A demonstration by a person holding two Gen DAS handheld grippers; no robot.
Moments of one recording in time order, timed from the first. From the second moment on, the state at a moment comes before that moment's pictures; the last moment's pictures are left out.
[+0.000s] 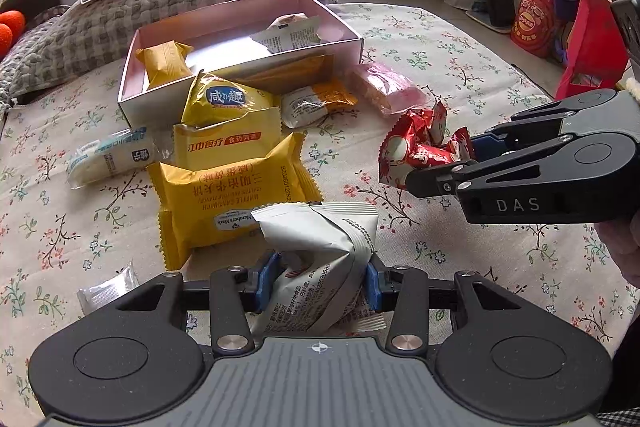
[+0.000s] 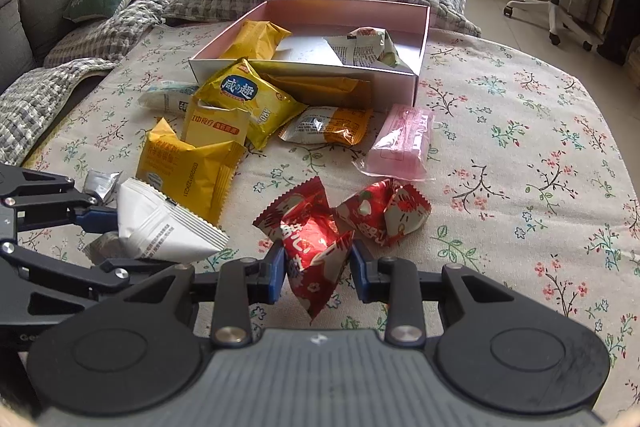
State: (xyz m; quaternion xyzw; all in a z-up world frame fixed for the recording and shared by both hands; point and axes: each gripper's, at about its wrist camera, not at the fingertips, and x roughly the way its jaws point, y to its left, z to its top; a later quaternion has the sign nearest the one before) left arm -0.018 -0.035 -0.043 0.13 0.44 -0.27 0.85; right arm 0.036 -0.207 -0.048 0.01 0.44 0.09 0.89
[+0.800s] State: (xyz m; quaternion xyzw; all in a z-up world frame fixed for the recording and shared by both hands) left arm 0.053 -0.019 0.010 0.06 0.42 -0.22 0.88; right arm 0.095 -0.224 0.000 0.10 0.40 0.09 0.91
